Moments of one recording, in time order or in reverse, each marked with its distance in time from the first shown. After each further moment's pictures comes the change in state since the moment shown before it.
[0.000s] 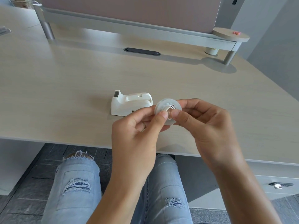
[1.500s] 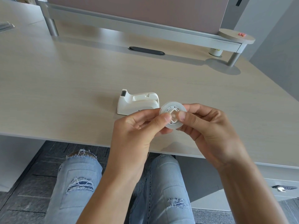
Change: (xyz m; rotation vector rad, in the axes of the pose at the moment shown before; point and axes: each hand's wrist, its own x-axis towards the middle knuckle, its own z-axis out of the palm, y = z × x) left_hand 0.014 -0.006 -0.024 -0.166 -0.098 -0.131; right_hand 0.014 0.013 0.000 0.150 -0.165 0.105
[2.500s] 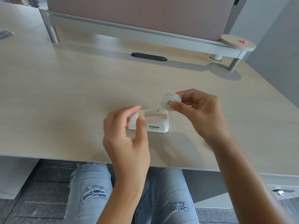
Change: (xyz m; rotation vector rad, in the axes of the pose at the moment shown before) left_hand 0.030 0.017 -0.026 0.648 0.445 0.493; right_hand 0.068 -0.021 0.030 -0.520 0.195 -0.119
